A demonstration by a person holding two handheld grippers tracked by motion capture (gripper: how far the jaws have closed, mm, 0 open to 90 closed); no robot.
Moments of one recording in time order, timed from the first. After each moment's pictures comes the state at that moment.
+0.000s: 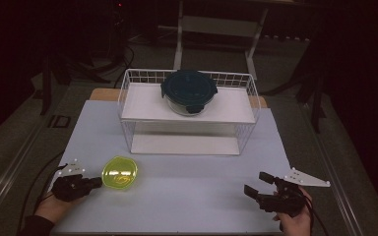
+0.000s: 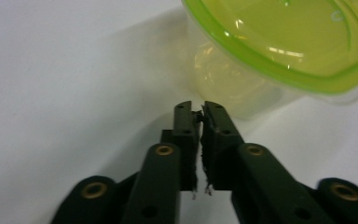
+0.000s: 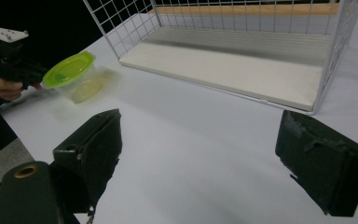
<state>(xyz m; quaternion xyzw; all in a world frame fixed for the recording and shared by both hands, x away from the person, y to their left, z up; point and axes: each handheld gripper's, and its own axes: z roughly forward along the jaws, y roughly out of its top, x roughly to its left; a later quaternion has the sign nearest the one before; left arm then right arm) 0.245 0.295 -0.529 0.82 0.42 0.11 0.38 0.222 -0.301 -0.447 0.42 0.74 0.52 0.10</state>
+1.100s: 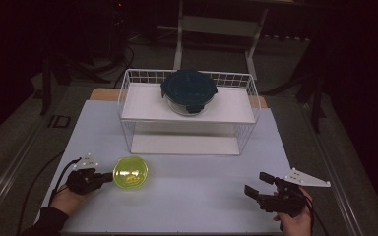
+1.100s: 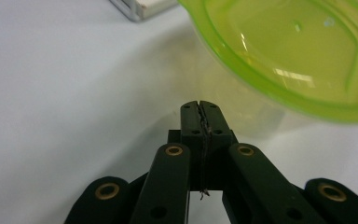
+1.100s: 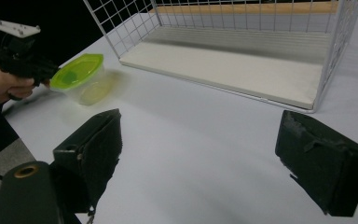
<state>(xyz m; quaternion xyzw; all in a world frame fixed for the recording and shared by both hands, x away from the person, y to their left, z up) 0.267 0.267 -0.526 0.82 0.42 0.10 0.38 0.222 -0.302 -0.448 0.42 0.74 0.52 0.10</state>
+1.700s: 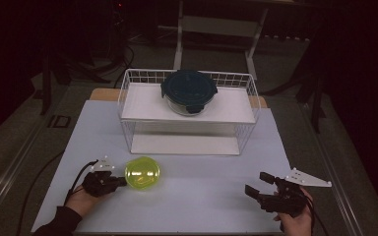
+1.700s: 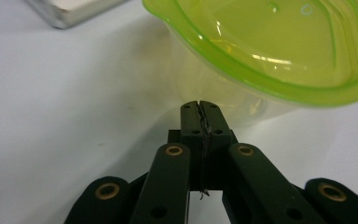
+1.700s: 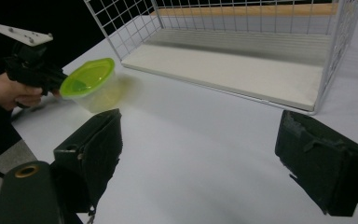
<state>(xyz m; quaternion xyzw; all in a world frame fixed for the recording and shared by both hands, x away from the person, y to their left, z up) 0.264 0.226 -0.531 0.84 0.39 0.06 0.38 0.221 -0.303 -0.446 0.42 0.74 0.52 0.10</state>
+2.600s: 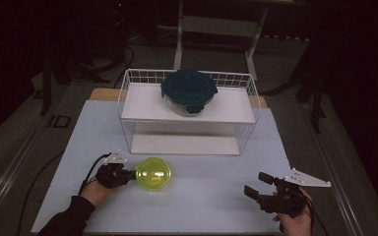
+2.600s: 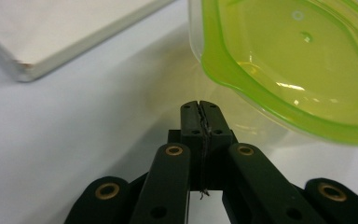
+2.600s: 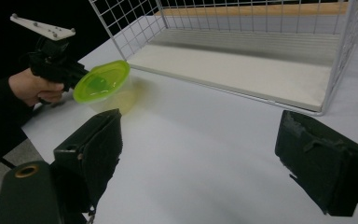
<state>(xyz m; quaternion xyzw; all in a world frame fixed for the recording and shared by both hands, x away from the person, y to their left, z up) 0.287 0.197 -0.530 0.84 0.37 0.05 0.40 0.221 -0.302 -0.446 0.41 0.74 0.53 0.09</state>
